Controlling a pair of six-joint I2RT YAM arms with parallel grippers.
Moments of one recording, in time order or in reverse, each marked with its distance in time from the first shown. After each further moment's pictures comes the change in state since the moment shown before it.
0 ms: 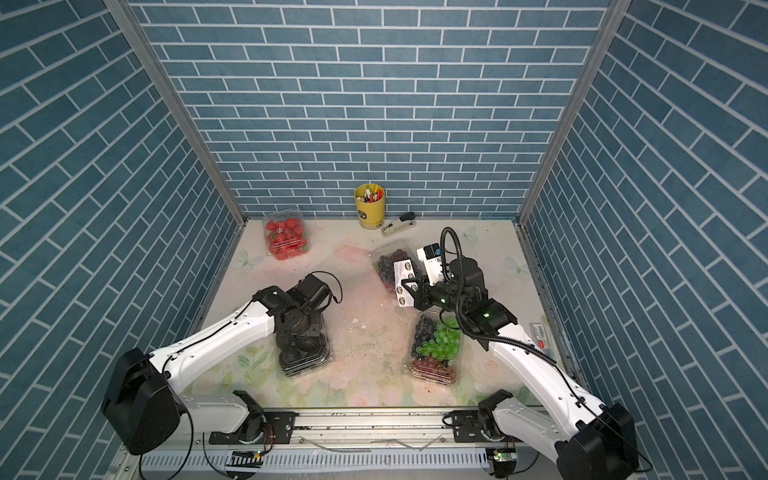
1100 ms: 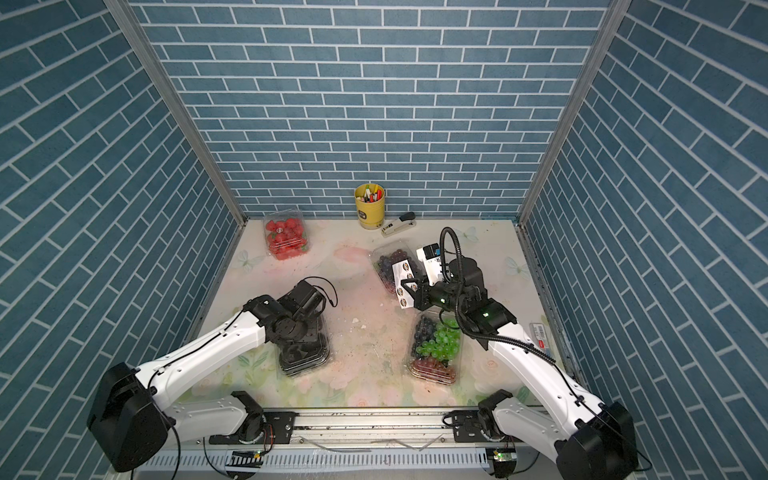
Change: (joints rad) left arm 0.001 -0.095 -0.085 0.051 0.064 -0.033; right arm 0.000 0.005 -0.001 0.001 -0.003 0.000
